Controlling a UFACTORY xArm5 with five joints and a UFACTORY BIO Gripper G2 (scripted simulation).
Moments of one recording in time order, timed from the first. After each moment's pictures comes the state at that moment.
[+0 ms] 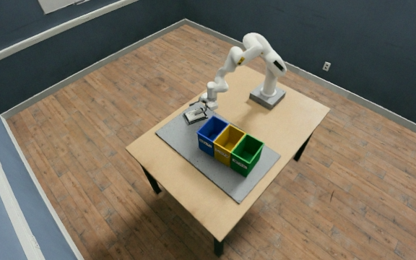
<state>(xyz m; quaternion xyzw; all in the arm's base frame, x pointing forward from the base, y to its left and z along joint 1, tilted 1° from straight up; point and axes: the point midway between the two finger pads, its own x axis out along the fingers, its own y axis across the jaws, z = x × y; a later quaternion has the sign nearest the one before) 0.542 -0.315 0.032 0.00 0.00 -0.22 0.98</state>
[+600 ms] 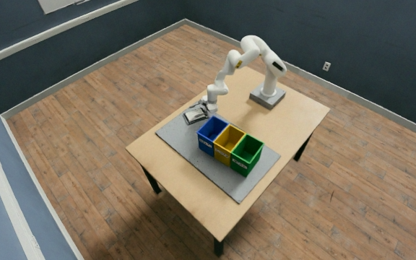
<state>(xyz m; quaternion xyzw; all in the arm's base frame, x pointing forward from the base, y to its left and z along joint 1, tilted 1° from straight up) 0.542 -0.315 0.005 0.00 0.00 -0.22 0.98</state>
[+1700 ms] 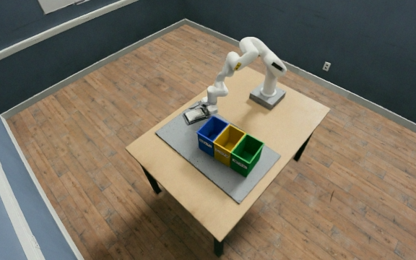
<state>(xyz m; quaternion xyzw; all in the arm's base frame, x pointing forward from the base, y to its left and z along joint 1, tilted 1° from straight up) 0.542 -0.315 -0.009 0.00 0.00 -0.22 0.98</state>
